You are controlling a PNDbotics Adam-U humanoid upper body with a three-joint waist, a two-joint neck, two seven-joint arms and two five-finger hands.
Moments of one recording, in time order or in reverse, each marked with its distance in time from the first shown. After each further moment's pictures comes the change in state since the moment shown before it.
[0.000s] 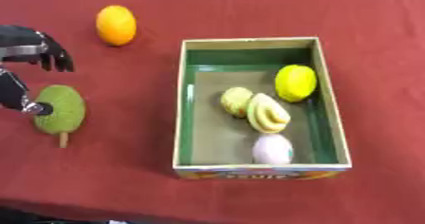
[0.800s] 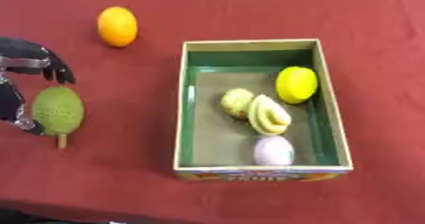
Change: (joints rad) left arm -0.017 -0.031 -0.012 0.057 -0.063 -0.050 -0.139; right arm 0.000 0.012 0.000 0.000 -0.005 0.003 0.008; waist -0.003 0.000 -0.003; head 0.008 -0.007
